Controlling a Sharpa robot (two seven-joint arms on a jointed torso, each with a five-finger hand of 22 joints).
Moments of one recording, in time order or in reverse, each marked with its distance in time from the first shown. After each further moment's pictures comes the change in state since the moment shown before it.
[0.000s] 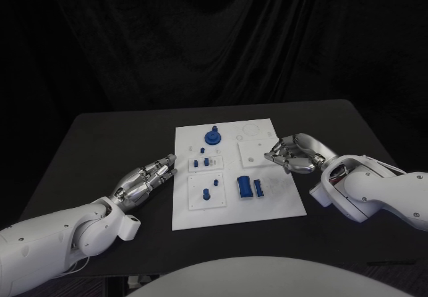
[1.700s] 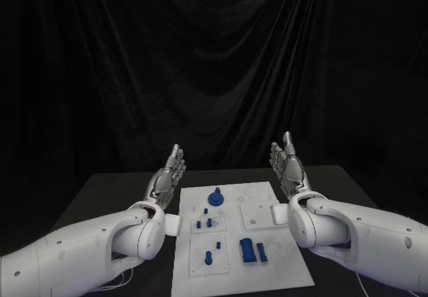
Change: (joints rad) left arm 0.112 0.129 0.194 0.132 0.139 -0.671 -0.125; left_hand -1.045 -0.233 0.184 -0.244 -0.343 -0.288 -0.062 -0.031 -0.036 -0.057 -0.036 -0.005 -0.011 -0.002 -0.016 0.000 0.000 -0.119 -0.057 -0.099 -0.035 -0.109; right arm -0.108 0.373 0.247 -0.282 0.875 -0.091 0.541; right_hand -1.247 -0.017 -0.189 -0.285 -0.205 -0.755 -0.121 -0.661 -0.331 -0.830 -0.061 -0.969 -0.805 -1.037 -0.013 -0.863 -0.522 -0.157 -1.007 -0.112 -0.442 -1.157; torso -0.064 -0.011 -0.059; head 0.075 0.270
